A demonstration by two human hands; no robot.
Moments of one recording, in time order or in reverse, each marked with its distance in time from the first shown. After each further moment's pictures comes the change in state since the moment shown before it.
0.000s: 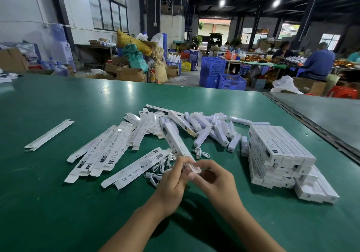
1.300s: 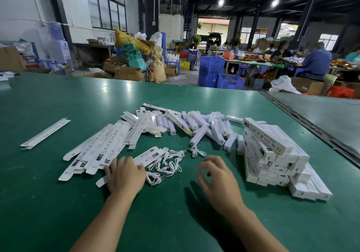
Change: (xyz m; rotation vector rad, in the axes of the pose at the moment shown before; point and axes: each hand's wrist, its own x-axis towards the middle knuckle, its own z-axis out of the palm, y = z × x) left_hand 0.013 -0.049 -0.062 0.950 0.317 -0.701; right_hand 0.002 0.018 -0.017 -0.671 0.007 -0.140
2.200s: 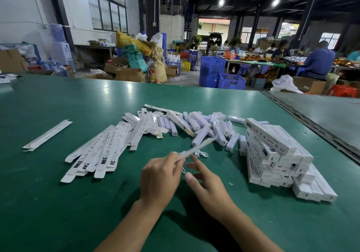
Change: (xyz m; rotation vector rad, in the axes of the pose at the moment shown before) left_hand -0.047 0.057 -0.004 -0.336 0.712 0.755; right_hand -0.001 -0.016 0.017 0.554 -0.240 0.055
